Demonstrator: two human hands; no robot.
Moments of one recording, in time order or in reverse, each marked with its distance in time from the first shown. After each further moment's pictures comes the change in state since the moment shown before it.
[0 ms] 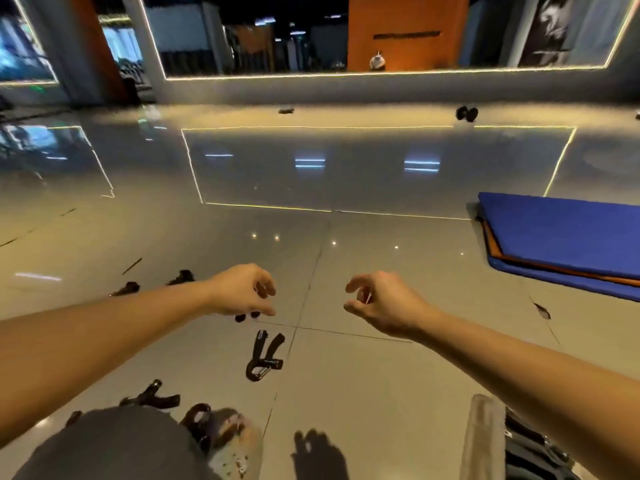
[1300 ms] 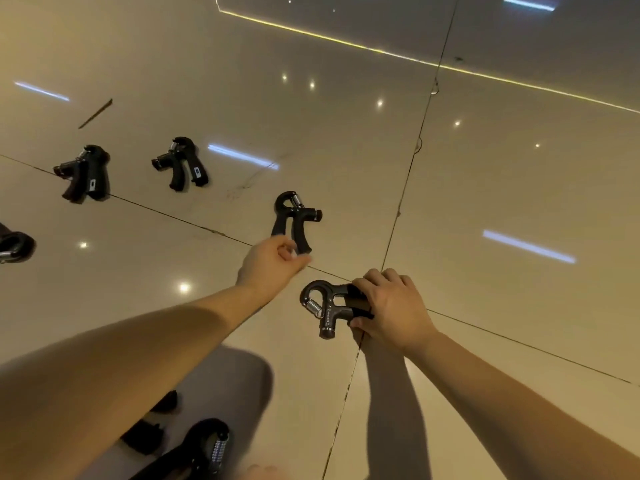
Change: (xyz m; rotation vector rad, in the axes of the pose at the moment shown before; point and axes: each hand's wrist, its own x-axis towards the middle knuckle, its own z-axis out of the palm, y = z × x) left_hand 0.265 -0.309 0.221 -0.569 0.309 -0.434; right_hand 0.312 0.096 0.353 -0.414 -0.262 -0.187
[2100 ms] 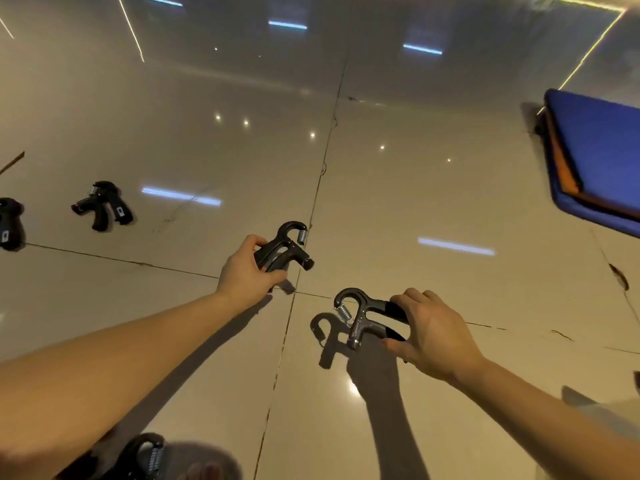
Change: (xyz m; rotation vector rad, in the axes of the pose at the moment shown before) left_hand -0.047 0.106 0.030 -0.085 -0.083 0.183; right_hand -0.184 0.079 -0.094 0.031 0.039 0.311
